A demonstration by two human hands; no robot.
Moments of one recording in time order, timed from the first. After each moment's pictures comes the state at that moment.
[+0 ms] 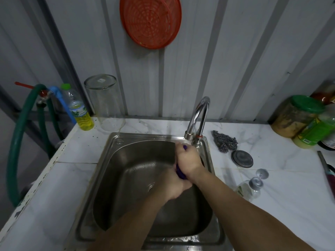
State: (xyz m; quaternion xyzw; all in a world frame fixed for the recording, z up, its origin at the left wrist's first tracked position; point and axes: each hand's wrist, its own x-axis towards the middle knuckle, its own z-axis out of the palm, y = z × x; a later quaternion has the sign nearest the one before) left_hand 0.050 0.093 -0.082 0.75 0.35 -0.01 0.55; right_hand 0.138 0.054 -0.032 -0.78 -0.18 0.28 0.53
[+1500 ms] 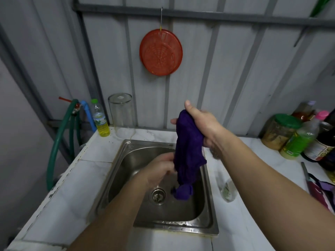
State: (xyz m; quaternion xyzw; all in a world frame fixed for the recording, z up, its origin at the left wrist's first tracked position) left_hand -0.024 0.075 0.044 0.64 0.17 0.08 0.75; right_hand 0.110 -0.007 0.174 -0.58 -0.25 0.40 0.66
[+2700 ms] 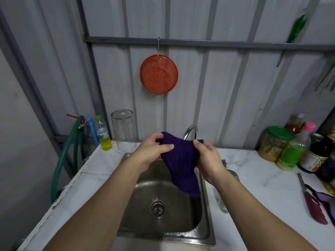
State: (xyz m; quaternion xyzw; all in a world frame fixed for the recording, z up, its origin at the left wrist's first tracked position) left_hand -0.021 0.088 0.137 0.64 0.28 0.20 0.69; right_hand 0.100 -0.060 0.122 -0.57 -0.20 0.32 0.73
